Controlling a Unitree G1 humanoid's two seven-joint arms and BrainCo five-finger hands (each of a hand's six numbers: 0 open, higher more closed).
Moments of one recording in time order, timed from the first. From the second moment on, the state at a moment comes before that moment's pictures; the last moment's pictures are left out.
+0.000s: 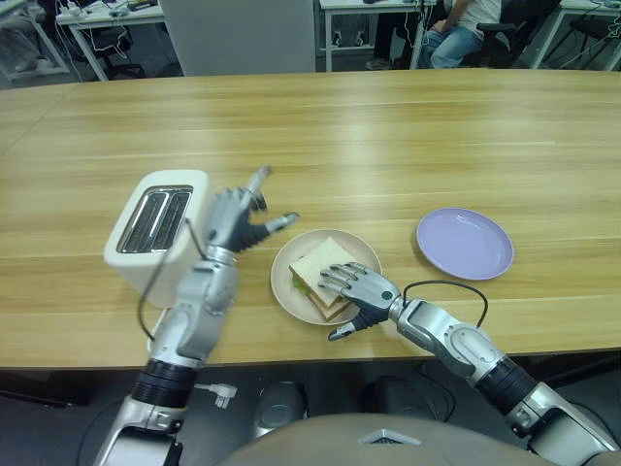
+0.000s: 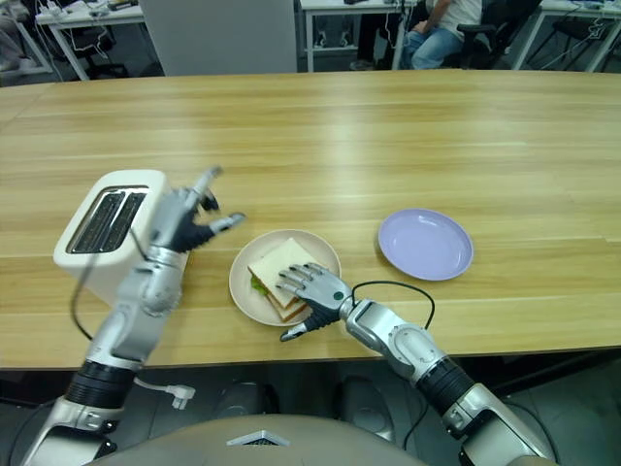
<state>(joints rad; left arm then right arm) -0.07 0.45 -0.10 -0.18 0.75 -0.05 0.25 -0.16 -0.46 0.70 0.16 -1.11 -0.25 0.01</state>
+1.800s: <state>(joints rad) 0.24 0.60 -0.28 0.02 0.75 -0.65 -0.24 0.18 -0.50 0.35 -0.01 -0.75 -0.66 0.15</state>
